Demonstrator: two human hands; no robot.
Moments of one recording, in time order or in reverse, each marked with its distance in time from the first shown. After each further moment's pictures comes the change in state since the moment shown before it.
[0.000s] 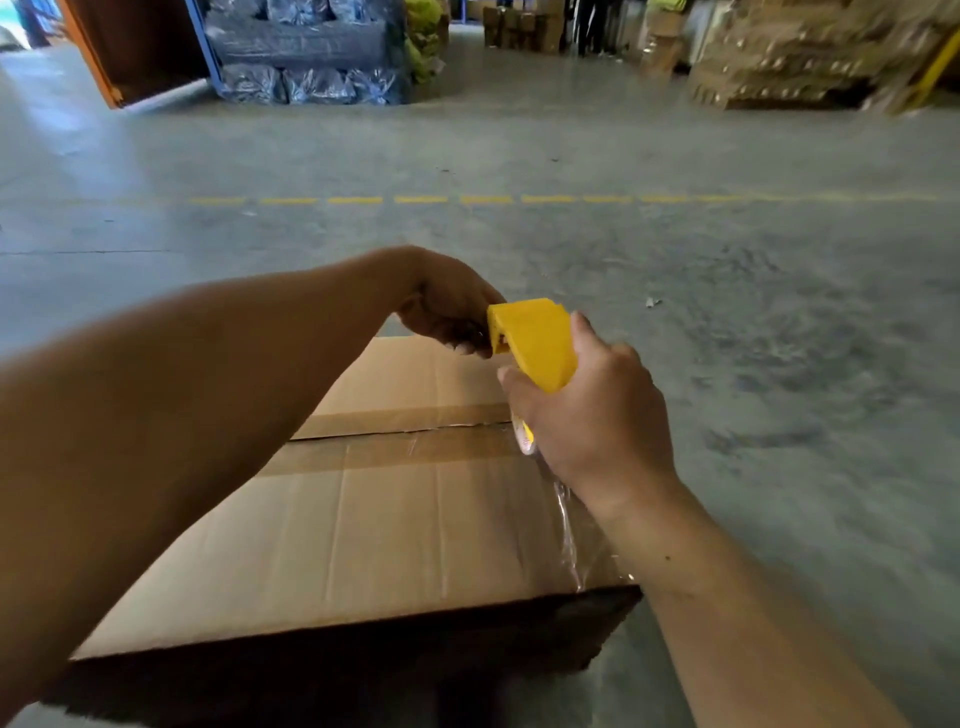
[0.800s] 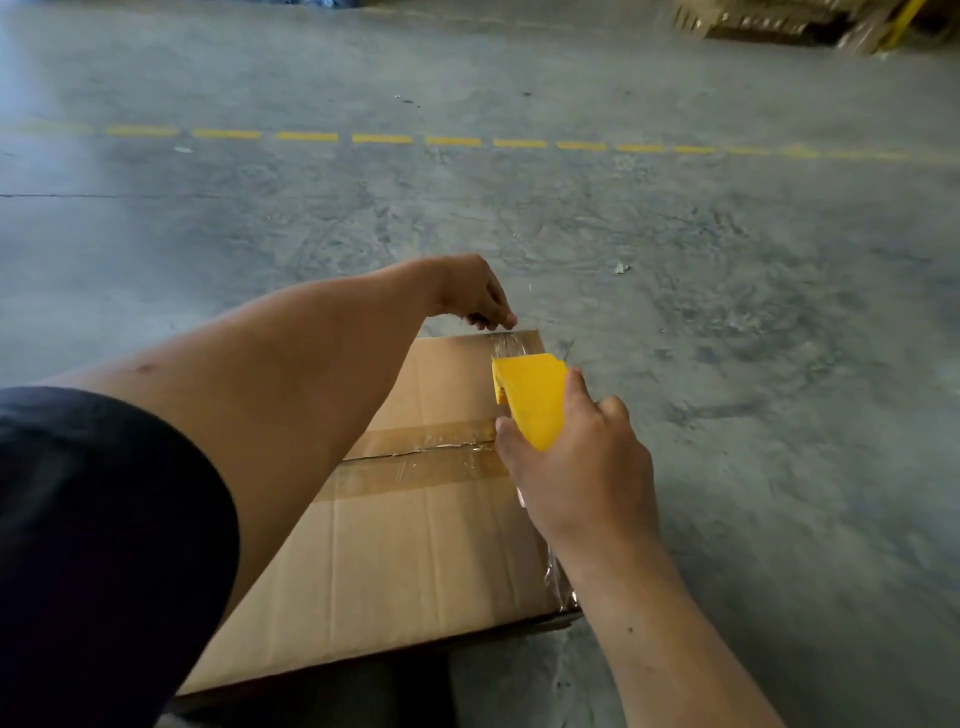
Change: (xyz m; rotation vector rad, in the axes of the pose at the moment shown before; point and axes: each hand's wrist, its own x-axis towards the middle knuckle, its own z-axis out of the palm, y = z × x) left_hand 0.070 0.006 -0.020 0.266 0.219 0.163; right_hand -0.007 -0.020 -0.017 -0.189 -0.155 0.192
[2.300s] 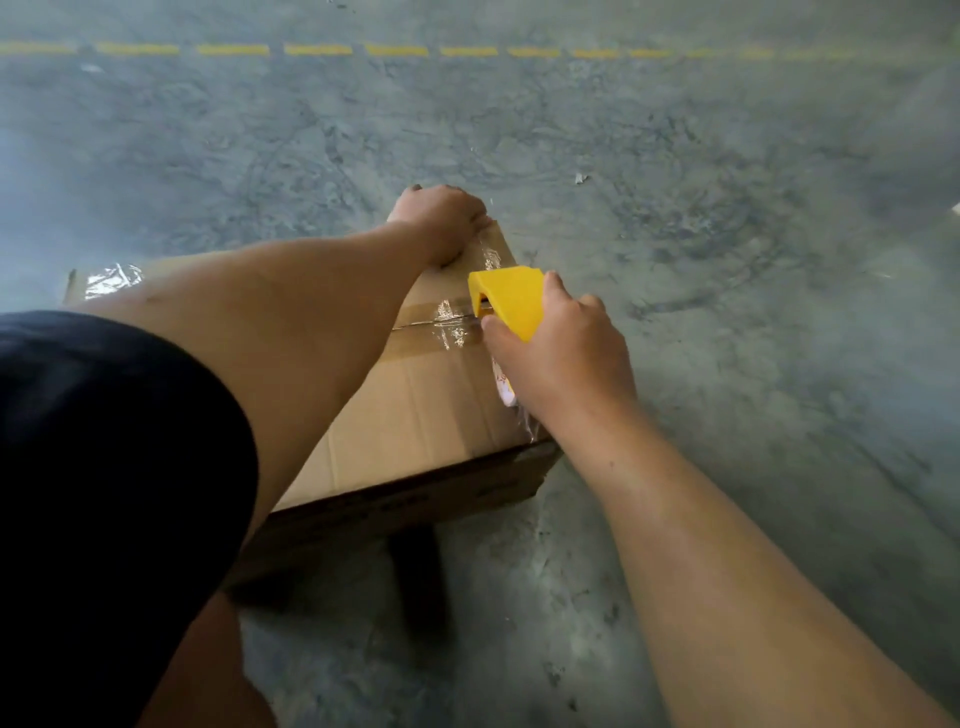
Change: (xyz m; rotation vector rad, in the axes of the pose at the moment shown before) left_hand -0.050 0.009 0.069 0.709 0.393 0.070; right_hand -0.042 0.009 -0.003 -0.032 -0.005 0.084
